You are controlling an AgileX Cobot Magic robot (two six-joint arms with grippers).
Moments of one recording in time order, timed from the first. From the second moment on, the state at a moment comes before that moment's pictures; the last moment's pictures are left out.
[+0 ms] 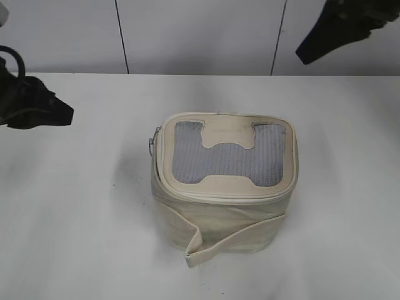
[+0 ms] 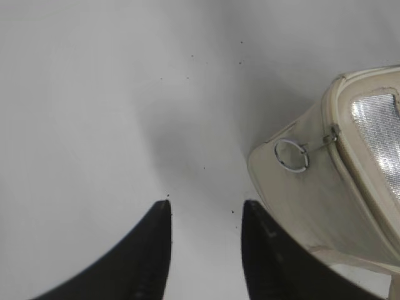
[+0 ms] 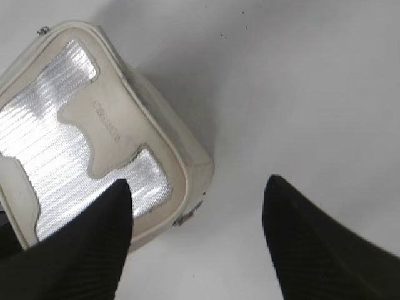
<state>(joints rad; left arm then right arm) -0.31 1.24 -0.79 -0.49 0.51 0.36 0.20 1.68 -1.54 0.49 1.16 -0.77</state>
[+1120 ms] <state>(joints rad) -0.31 1.61 -1.09 -0.54 0.82 0.46 0.55 2.16 -1.90 0.38 1.21 -0.72</state>
